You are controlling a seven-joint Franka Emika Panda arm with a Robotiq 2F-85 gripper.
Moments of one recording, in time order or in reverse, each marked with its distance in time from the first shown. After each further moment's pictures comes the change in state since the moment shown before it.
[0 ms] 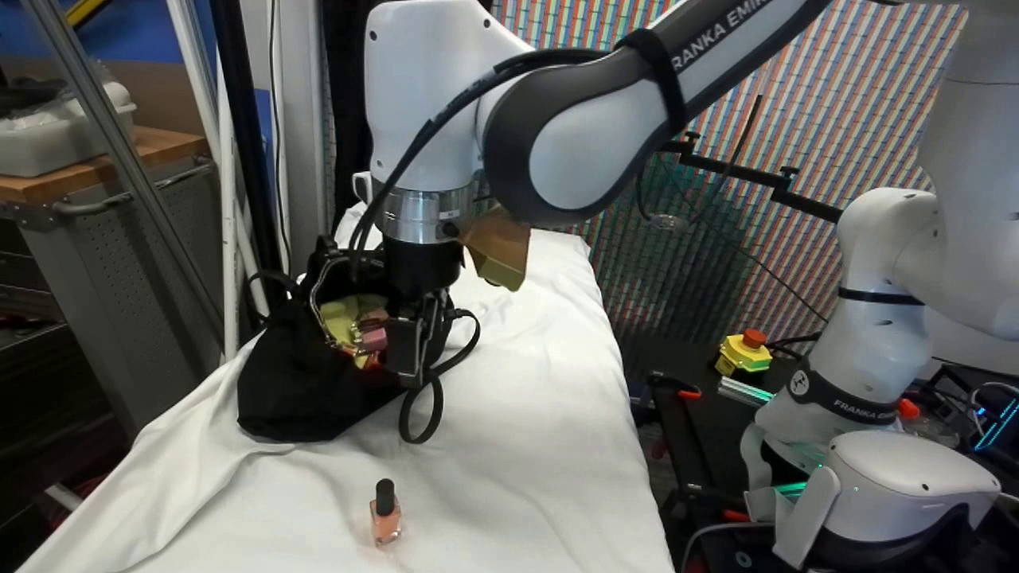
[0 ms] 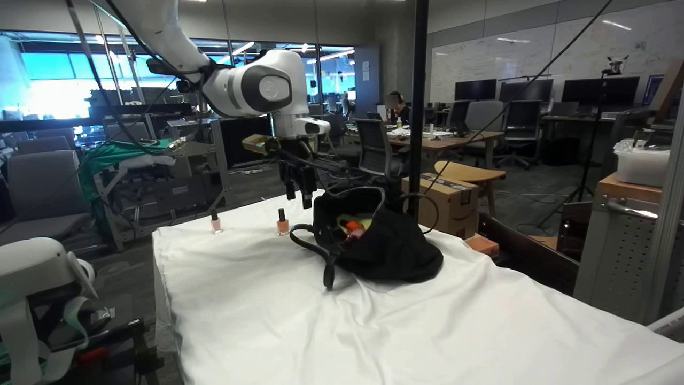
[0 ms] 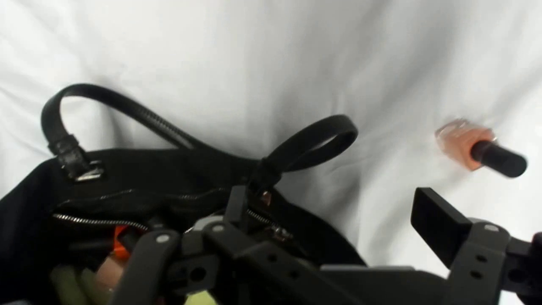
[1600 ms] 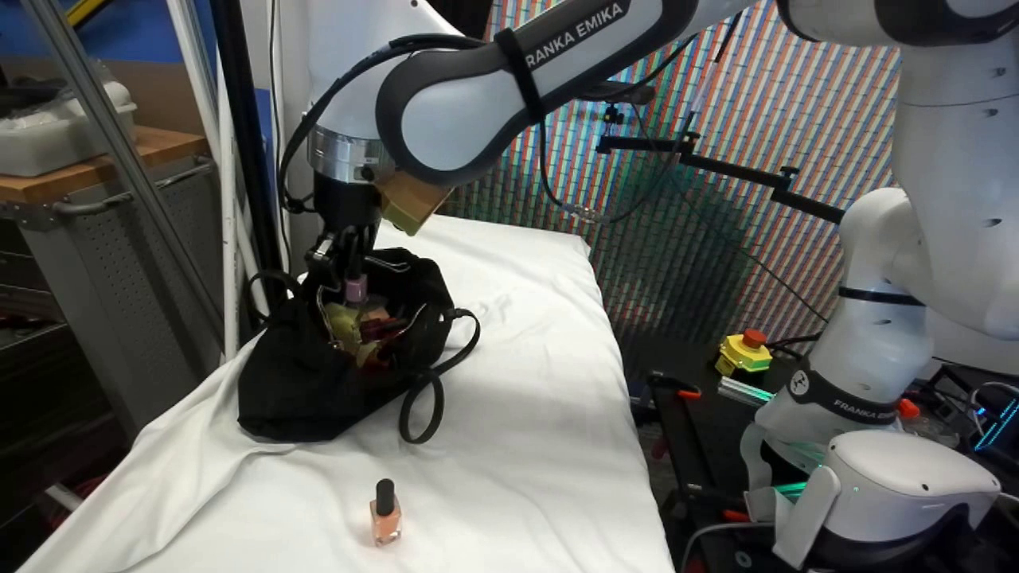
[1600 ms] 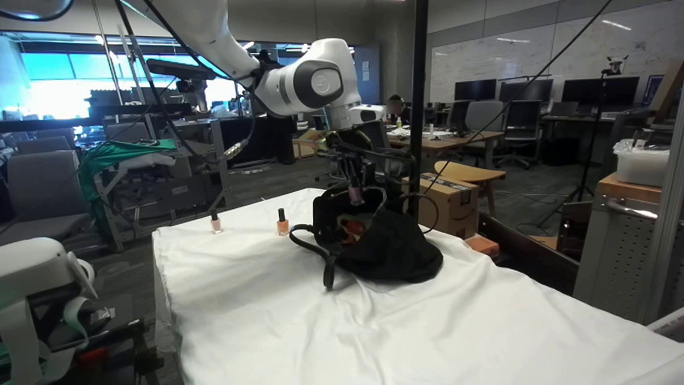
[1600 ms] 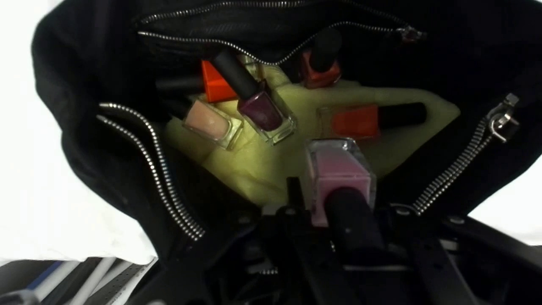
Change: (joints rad) arm -0.060 0.206 -0.094 0.323 -0.039 0.057 -0.041
